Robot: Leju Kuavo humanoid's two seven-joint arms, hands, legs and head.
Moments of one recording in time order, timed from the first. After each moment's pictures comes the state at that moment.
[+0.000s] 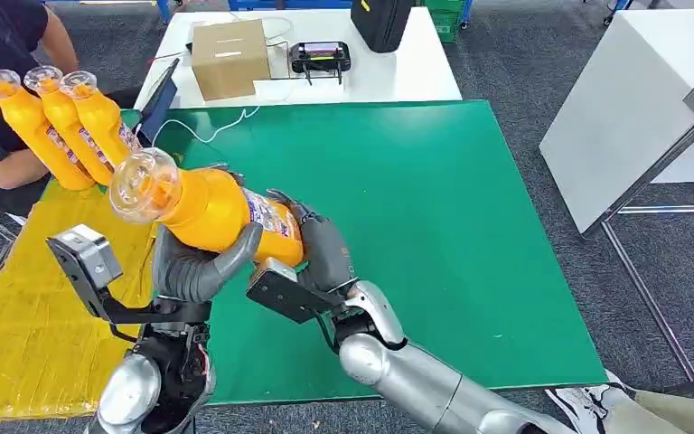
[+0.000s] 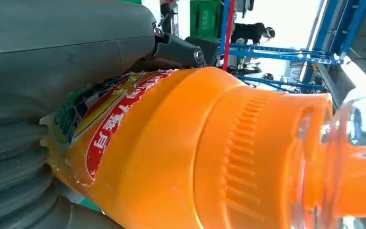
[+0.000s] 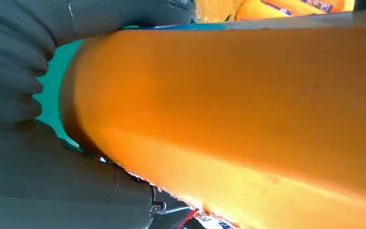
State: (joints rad) left arm -0.21 -0.02 -0.61 -1.90 0.22 0.44 -0.03; right arm -0.52 0.09 1.00 -1.21 0.32 -0.49 0.08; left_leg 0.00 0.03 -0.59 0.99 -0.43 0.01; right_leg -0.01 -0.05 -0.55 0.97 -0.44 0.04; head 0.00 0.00
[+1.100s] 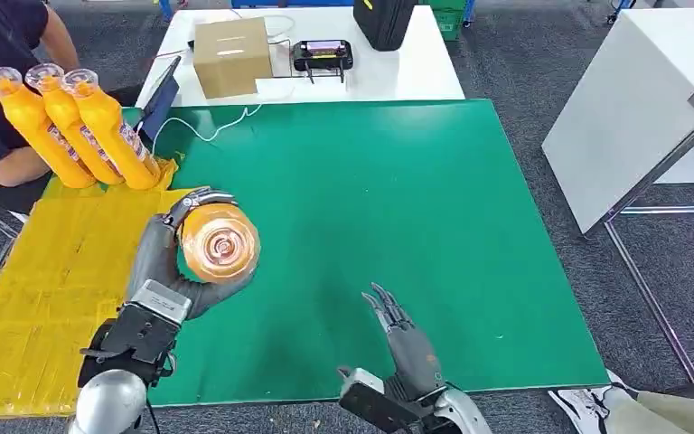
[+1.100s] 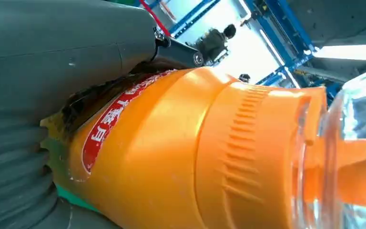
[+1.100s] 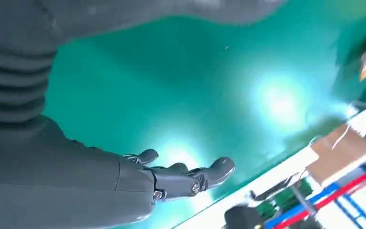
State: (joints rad) left arm -0.09 -0.04 -0.34 -1.95 -0.54 0.10 -0.05; right arm 0.11 -0.17 0.68 -1.64 0.67 -0.33 0.11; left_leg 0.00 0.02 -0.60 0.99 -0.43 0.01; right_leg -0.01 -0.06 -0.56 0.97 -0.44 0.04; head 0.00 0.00
